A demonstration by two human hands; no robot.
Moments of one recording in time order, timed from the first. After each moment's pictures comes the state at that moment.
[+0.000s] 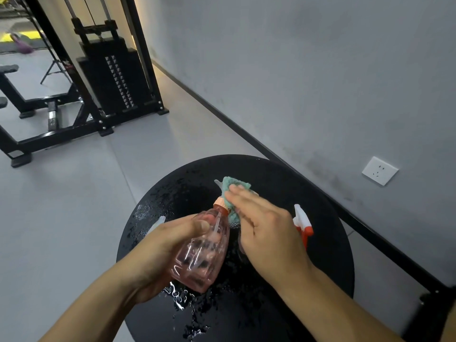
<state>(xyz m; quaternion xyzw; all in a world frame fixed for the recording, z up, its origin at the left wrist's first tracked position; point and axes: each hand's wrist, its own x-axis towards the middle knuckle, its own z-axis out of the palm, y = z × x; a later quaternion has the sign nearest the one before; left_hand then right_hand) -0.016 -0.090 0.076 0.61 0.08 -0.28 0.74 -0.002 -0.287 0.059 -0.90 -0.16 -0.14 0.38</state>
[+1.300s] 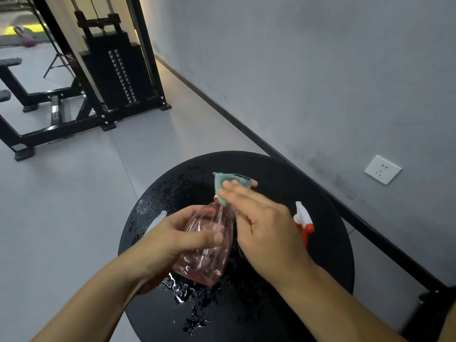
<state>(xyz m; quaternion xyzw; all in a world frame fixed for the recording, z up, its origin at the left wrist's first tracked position) -0.013 -0.086 0.069 0.66 0.06 -0.25 0.70 -0.005 -0.282 0.066 -0.88 -0.18 -0.15 0.40</state>
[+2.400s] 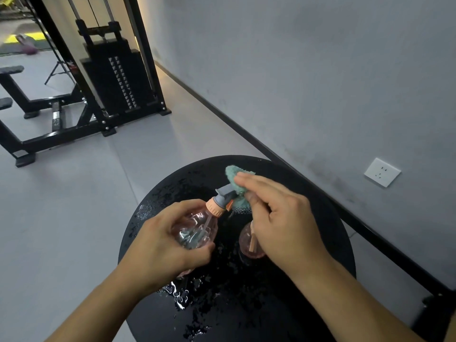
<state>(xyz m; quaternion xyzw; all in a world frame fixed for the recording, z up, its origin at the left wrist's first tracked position) -0.012 -0.075 0.049 0.89 -0.08 0.05 0.44 0.006 -0.301 0.078 -0.85 -0.17 -0.22 0.46</state>
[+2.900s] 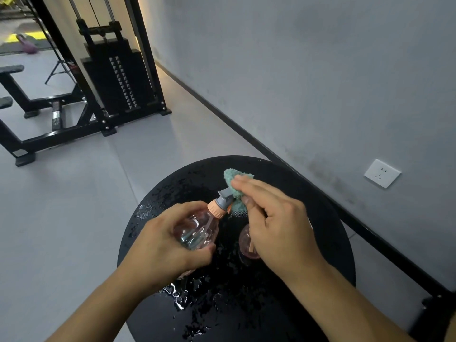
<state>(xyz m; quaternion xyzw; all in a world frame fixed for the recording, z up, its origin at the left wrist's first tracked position) -0.011 -0.076 0.045 0.90 -0.10 0.05 0.43 0.003 -0.294 0.073 -0.85 -0.17 -0.22 0.45</state>
